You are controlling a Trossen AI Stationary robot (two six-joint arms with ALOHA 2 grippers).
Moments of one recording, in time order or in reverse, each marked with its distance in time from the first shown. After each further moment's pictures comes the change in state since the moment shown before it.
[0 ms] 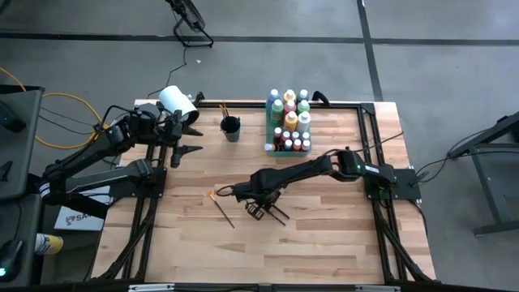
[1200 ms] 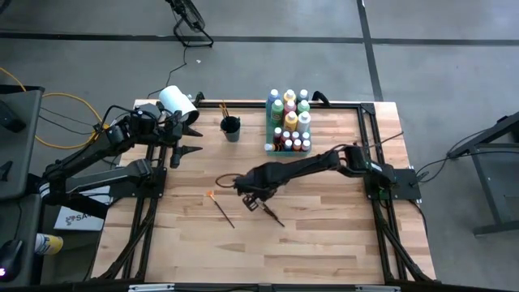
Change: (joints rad) left arm 0.000 0.000 0.000 -0.014 -0.001 0.000; right arm -0.001 -0.119 -0.071 0.118 0.079 0.173
